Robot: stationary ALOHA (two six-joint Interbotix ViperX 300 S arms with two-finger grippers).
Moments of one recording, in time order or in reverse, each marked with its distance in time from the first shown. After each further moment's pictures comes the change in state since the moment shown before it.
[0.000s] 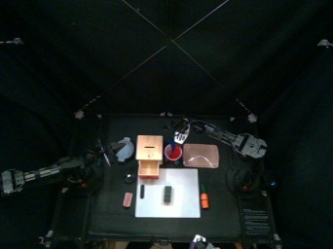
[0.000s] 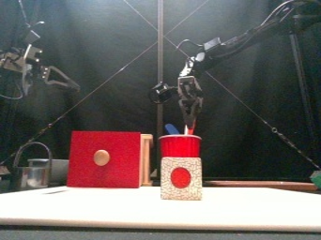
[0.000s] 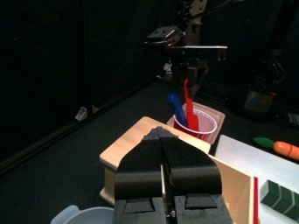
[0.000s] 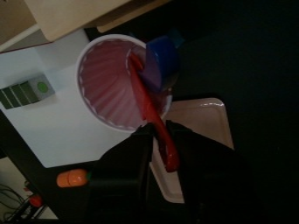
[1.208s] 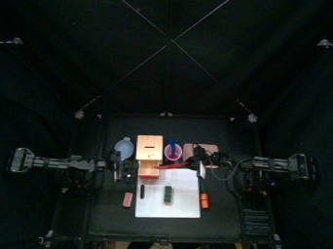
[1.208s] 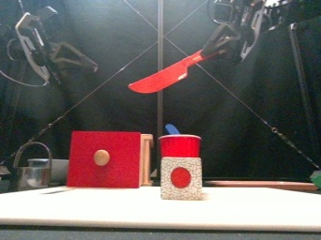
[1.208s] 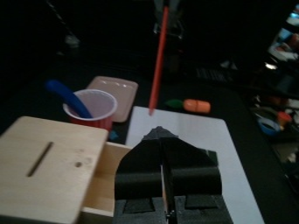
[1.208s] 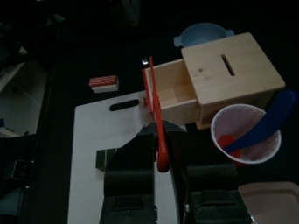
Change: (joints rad) left arm -0.580 0.402 -0.178 -0.060 0.002 -0.002; right arm 0.555 -0.864 0.951 -0.041 -1.325 0.104
